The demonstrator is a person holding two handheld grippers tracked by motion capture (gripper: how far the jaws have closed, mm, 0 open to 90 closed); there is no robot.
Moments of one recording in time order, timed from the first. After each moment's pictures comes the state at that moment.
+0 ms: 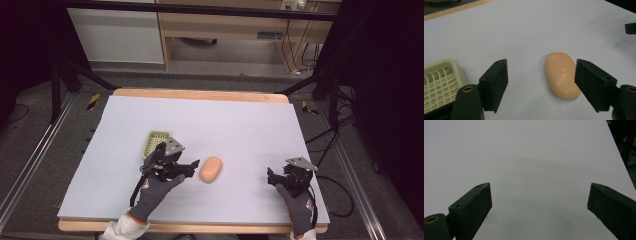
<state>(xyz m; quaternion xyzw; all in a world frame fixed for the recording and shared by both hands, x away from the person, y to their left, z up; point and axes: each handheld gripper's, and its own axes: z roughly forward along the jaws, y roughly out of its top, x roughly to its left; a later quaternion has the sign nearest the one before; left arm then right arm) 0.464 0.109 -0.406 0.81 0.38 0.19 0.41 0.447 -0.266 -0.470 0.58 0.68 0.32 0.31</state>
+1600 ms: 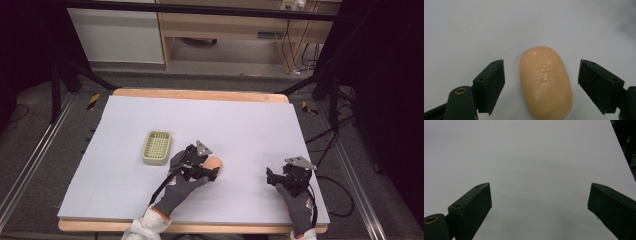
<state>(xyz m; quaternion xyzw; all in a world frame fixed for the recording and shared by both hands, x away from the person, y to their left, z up) 0.486 0.046 -0.443 0.85 0.36 0.16 0.35 0.449 -0.265 -0.470 0.57 0.69 0.32 0.30</state>
